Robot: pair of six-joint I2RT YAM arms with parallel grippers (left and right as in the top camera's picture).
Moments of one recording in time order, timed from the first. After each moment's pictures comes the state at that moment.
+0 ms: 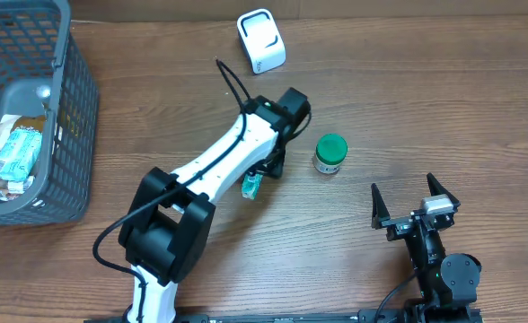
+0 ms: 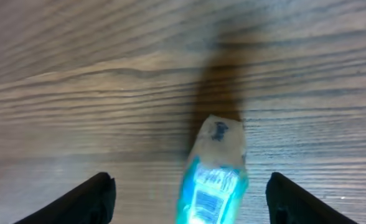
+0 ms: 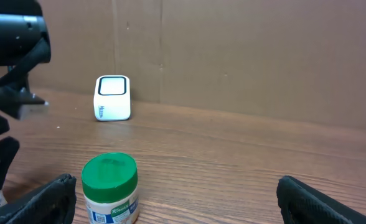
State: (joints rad) left arm -0.62 2.05 1.59 -1.12 -0.22 -0.42; right arm 0.05 0.01 0.02 -0.02 -0.12 -0.07
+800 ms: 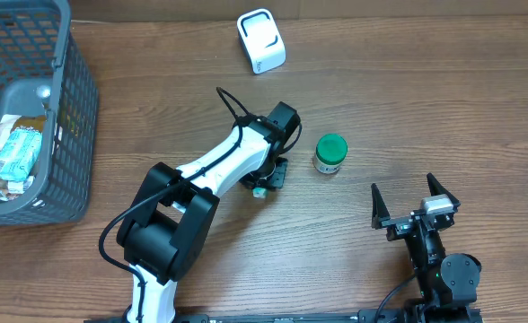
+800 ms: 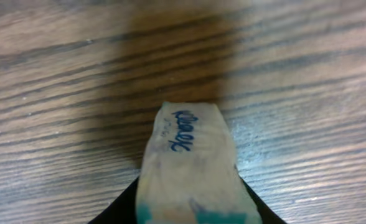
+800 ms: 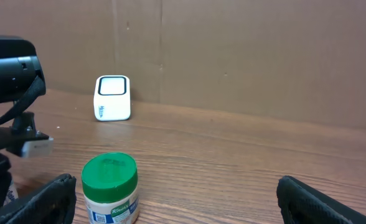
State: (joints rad) left arm -0.60 2.05 1.43 -0.91 -0.01 -0.40; right arm 0.05 0.01 0.02 -0.02 -0.12 -0.07
